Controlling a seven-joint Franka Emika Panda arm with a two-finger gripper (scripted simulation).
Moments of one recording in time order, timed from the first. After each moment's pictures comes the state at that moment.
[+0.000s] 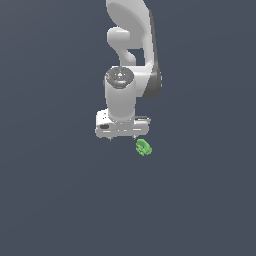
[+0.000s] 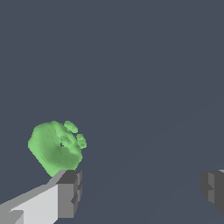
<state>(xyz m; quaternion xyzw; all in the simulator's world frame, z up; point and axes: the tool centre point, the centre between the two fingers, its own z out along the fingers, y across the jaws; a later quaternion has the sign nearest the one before) -0.006 -0.023 0.150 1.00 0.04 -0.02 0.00</state>
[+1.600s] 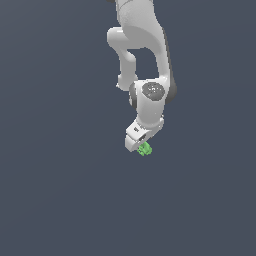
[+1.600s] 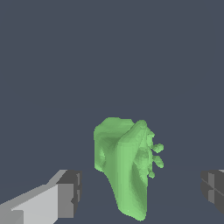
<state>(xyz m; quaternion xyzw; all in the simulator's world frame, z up) -0.024 0.075 0.090 0.94 0.34 0.00 0.00</state>
